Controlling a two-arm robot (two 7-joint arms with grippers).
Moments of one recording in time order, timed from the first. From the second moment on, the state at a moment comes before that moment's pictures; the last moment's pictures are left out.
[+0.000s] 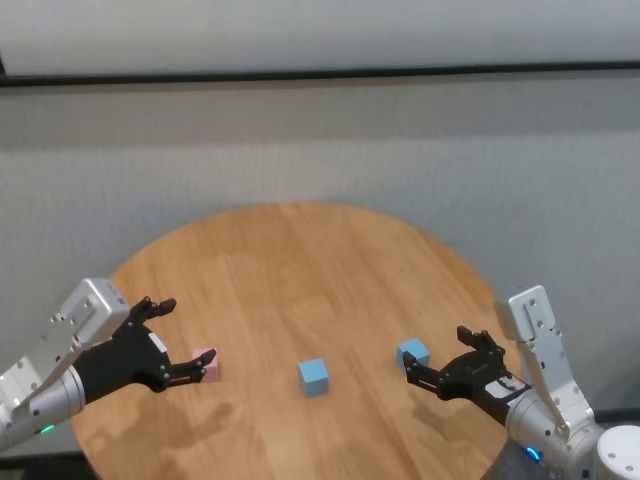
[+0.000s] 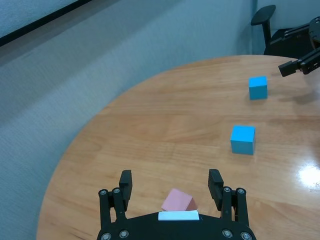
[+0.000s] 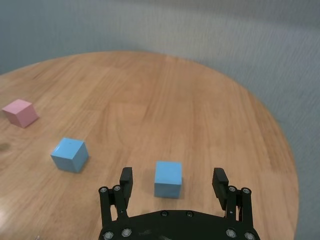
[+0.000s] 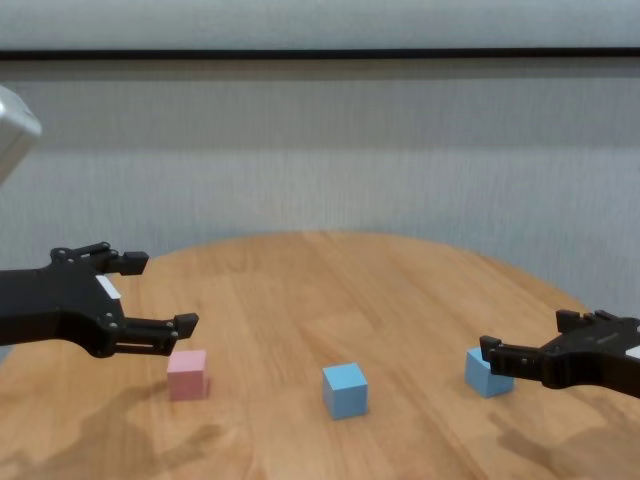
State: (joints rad) left arm -0.30 0.57 0.41 -1.33 -0.19 -0.14 -0.54; right arm 0.20 0.43 -0.44 -1.42 0.36 0.16 0.14
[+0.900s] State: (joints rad) left arm -0.30 0.57 0.41 -1.33 -0.19 -0.14 -0.54; right arm 0.20 0.38 -0.42 -1.37 0.33 0.18 0.16
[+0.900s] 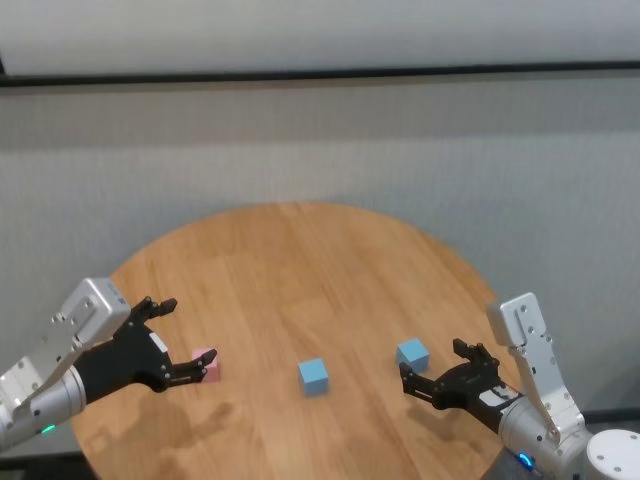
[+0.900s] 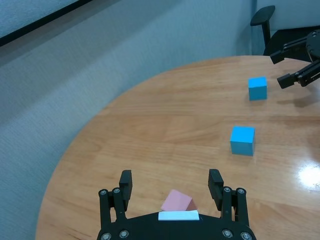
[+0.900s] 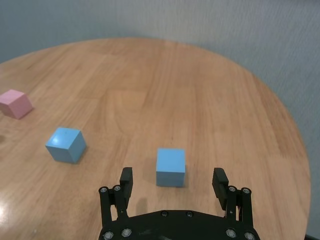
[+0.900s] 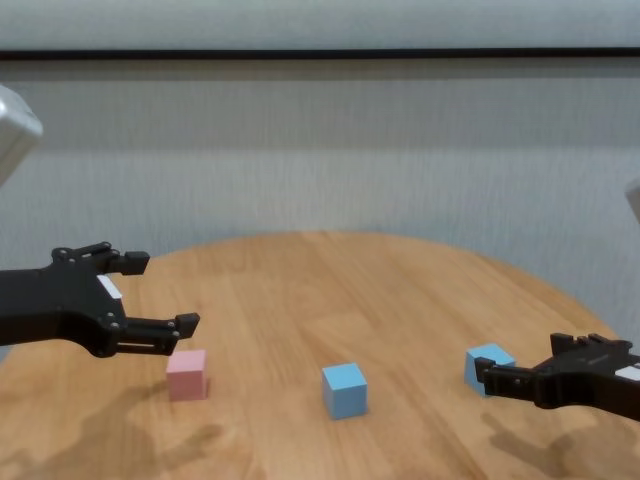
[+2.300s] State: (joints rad) left arm -0.30 0.57 0.41 -1.33 -0.19 -0.14 -0.54; right arm 0.25 0.32 -0.40 -1.27 0.25 0.18 0.20
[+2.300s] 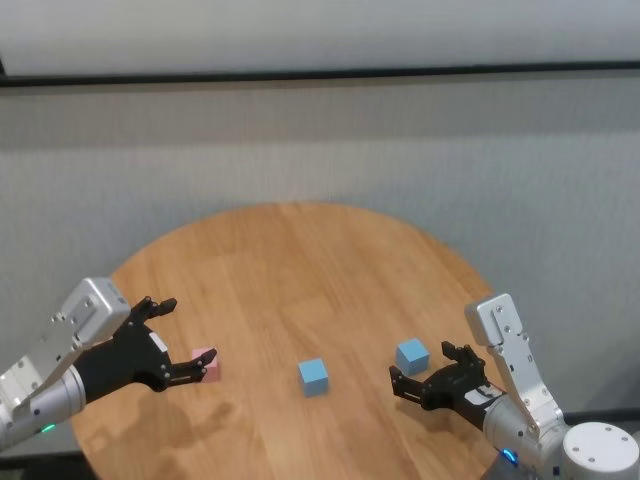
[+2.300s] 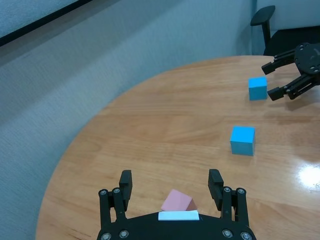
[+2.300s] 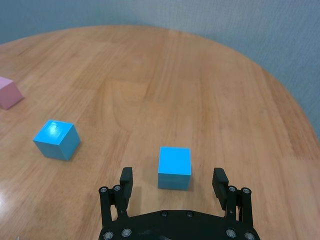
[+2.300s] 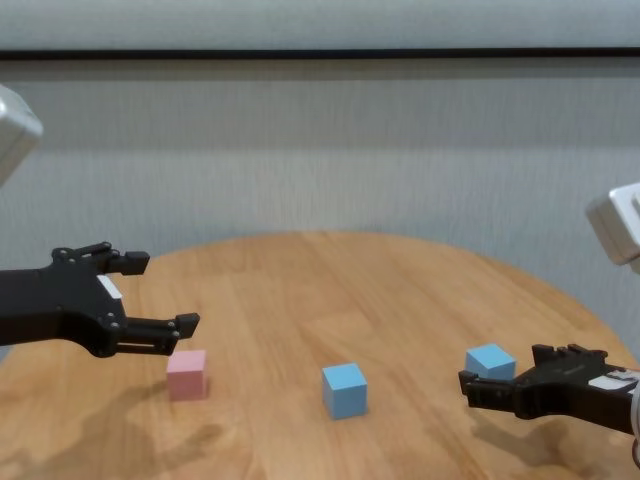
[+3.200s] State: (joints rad) left arm -0.30 0.57 0.41 -1.33 -0.19 -0.14 -0.54; right arm 0.26 0.28 -0.39 -1.23 0.20 0.17 0.21
